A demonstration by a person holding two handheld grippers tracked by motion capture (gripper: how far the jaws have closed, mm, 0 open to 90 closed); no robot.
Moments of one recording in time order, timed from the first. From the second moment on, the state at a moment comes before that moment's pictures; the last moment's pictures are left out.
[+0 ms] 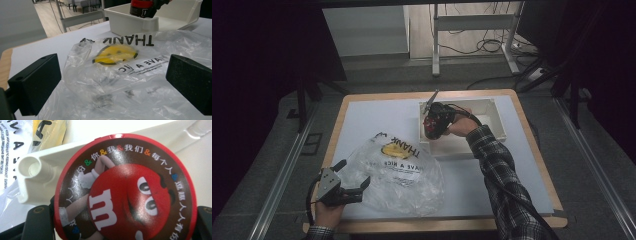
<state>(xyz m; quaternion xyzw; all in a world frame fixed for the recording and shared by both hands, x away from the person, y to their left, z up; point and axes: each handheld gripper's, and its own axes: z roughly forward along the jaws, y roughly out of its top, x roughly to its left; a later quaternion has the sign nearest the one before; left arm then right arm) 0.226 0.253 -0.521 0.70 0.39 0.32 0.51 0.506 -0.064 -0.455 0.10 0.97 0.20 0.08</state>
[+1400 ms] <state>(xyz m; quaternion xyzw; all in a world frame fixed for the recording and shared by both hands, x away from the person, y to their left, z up) 0.226 0.253 -0.521 0.70 0.39 0.32 0.51 0.524 -0.055 -0.492 0.11 0.97 0.19 0.06</state>
